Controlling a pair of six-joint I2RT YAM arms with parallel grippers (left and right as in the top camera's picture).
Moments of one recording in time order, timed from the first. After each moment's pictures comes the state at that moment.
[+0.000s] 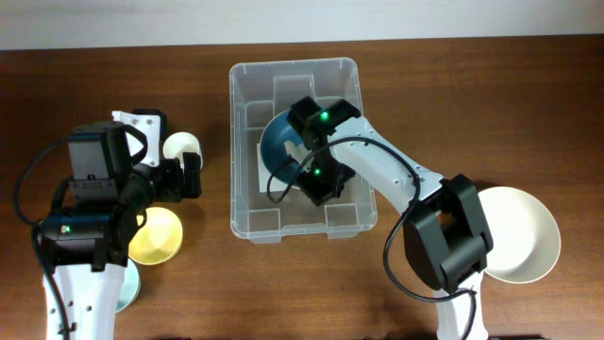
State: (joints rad) left arm 0.03 1.14 1.24 -0.91 0.11 0.03; right arm 0.57 2.13 1.76 -1.27 -0.18 -0.10
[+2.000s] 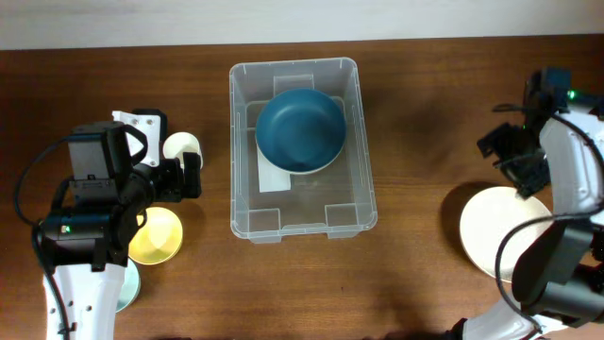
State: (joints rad) left arm 0.03 1.14 1.24 -0.91 0.11 0.03; right arm -0.31 1.82 1.53 -1.20 0.10 0.79
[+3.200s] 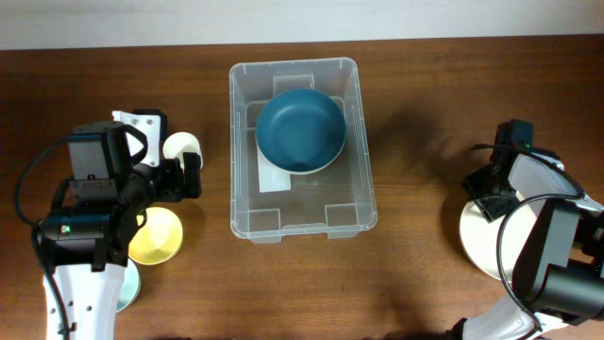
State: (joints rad) left arm 0.03 1.14 1.24 -0.91 0.11 0.03; right arm -0.31 1.84 1.09 -0.73 0.09 0.82
